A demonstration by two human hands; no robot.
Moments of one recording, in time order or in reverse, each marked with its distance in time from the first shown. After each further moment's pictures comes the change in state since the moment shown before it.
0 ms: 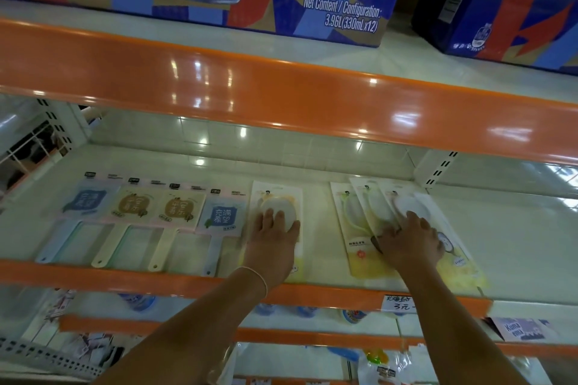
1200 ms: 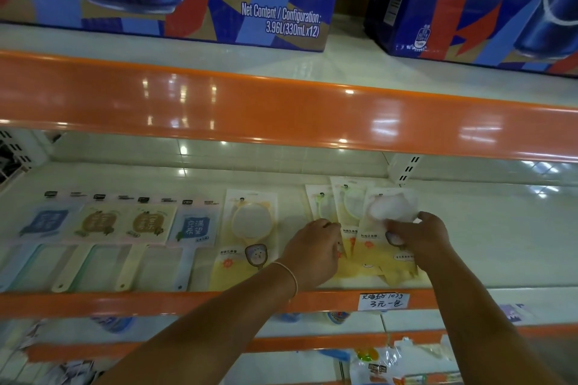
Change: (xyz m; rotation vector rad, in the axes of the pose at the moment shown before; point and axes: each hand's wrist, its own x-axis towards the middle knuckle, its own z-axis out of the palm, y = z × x) left_hand 0.028 0.088 -0.018 -0.543 0.141 0.331; right_hand 0.029 0.044 -0.047 0.755 -0.184 0.272
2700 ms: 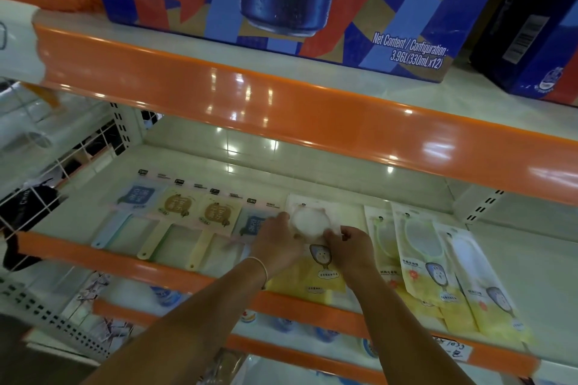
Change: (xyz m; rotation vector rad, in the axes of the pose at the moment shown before) left_hand -0.058 -0.089 -0.083 -0.172 0.208 -0.716; right_hand -0.081 -0.036 0.195 -0.068 -0.270 -0.286
